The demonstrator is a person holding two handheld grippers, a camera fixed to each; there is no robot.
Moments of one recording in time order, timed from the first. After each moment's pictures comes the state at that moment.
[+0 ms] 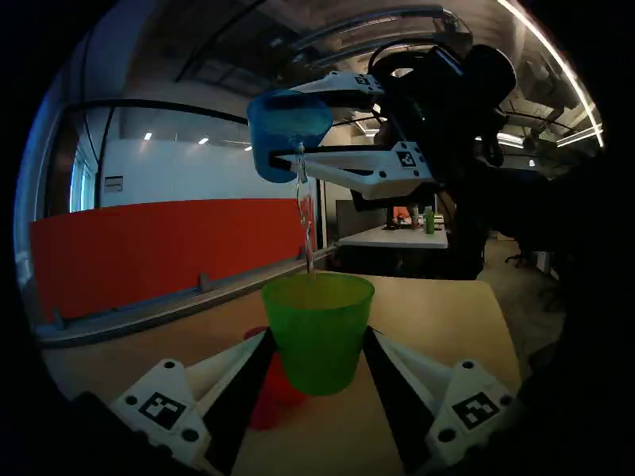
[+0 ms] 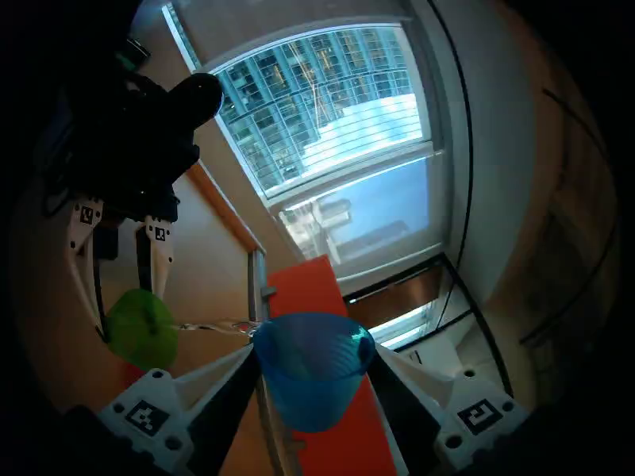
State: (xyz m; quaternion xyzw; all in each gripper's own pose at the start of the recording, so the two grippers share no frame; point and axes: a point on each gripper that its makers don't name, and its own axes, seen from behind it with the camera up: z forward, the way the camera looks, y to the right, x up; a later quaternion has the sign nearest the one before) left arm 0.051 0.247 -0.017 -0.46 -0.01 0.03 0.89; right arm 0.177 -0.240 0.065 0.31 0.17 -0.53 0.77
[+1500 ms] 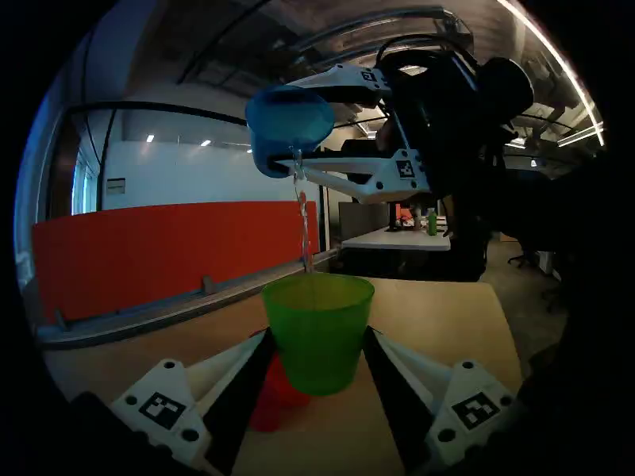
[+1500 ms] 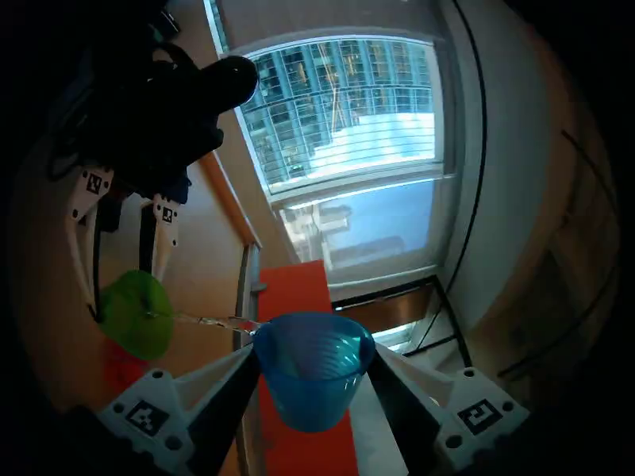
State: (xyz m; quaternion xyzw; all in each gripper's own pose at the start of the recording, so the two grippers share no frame) left arm 0.056 0.244 -0.015 -0.45 -0.01 0.03 0.89; right arm 0.185 -0.250 0.066 0.29 0.21 -0.59 0.72
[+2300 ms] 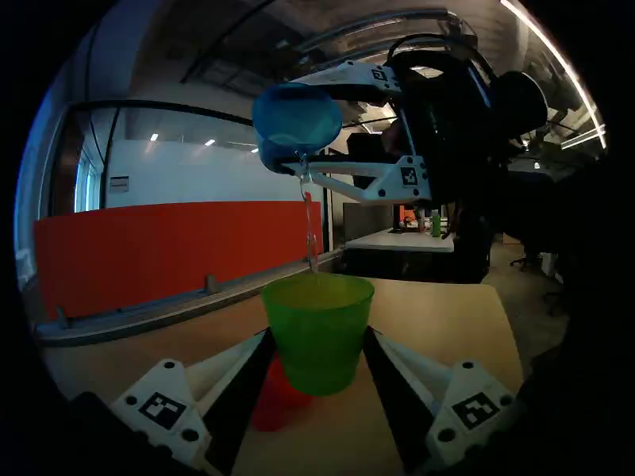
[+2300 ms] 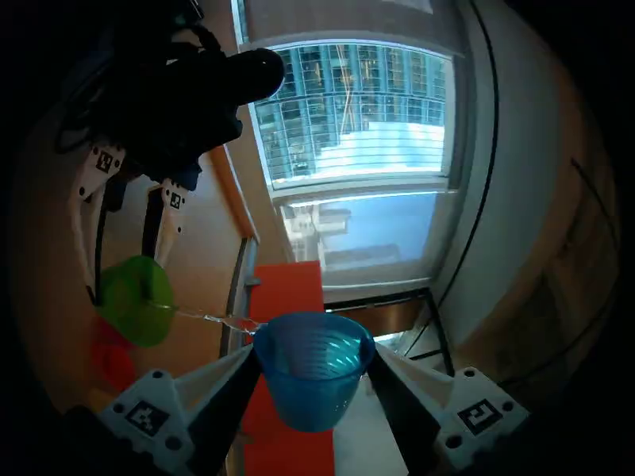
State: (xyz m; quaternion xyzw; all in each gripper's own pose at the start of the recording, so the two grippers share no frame) left arm 0.056 0.239 -0.011 -0.45 -0.01 0.03 0.89; right arm 0.185 -0.255 0.068 0.27 0.23 -0.63 0.69
